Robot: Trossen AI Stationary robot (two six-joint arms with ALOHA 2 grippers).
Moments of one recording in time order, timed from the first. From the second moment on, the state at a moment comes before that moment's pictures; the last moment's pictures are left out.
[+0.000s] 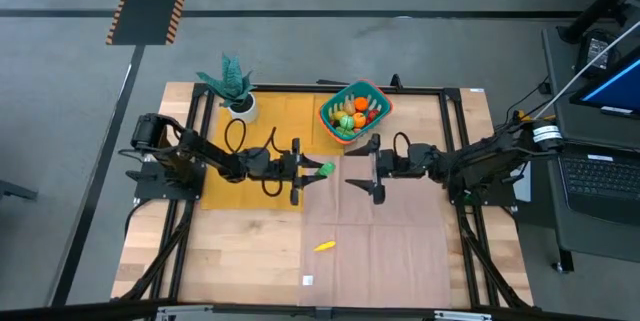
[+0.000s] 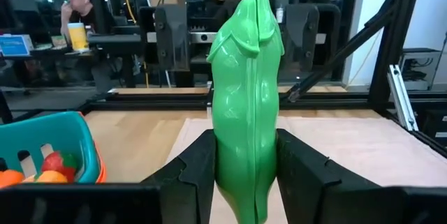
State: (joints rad) left arm -0.03 1.68 0.53 1.16 -0.08 0.02; right arm 0.04 1.39 0.39 1.04 0.02 -0.02
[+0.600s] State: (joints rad) left arm -0.03 1.68 0.53 1.17 -0.05 0.02; right arm 0.04 1.65 0.64 1.05 -0.05 -0.03
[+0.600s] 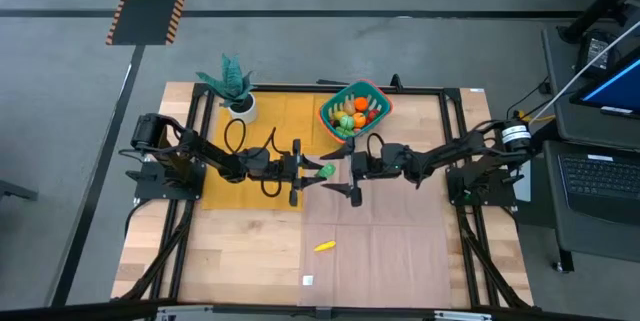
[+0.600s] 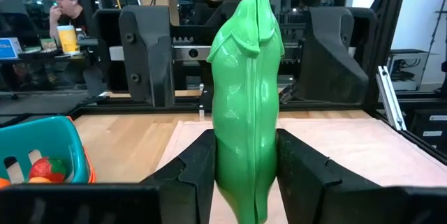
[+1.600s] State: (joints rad) left arm -0.04 1.68 0.53 1.17 -0.04 0.00; right arm 0.02 1.67 0.67 1.02 -0.09 0.00
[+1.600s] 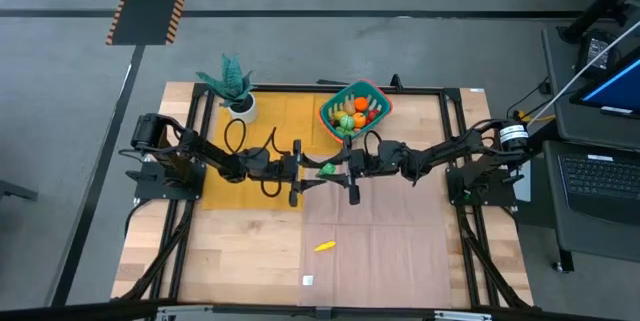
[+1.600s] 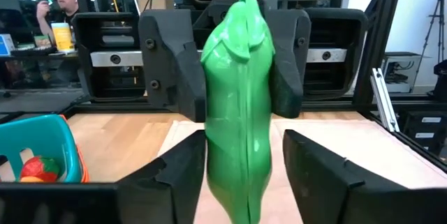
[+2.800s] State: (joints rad) left arm 0.02 1.45 0.50 0.81 -0.20 0.08; right arm -0.10 1.67 0.67 0.95 -0.12 0.02
